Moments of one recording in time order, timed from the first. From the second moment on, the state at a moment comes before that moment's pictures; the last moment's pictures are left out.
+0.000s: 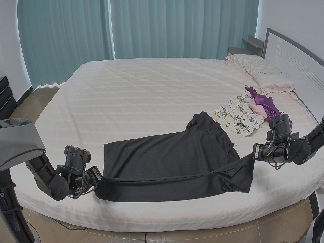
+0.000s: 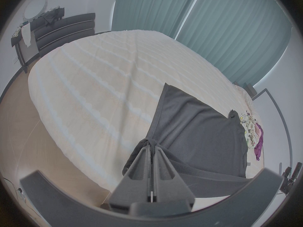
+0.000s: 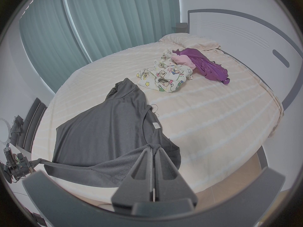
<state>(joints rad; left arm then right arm) -0.24 2.07 -0.52 -0.73 0.20 -0.76 0.17 1.90 -0.76 -0.37 -0.16 0.35</state>
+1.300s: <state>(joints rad) -0.17 2.24 -0.70 -0.68 0.16 -0.82 0.14 2.09 -0.90 -0.44 -0.12 0.39</state>
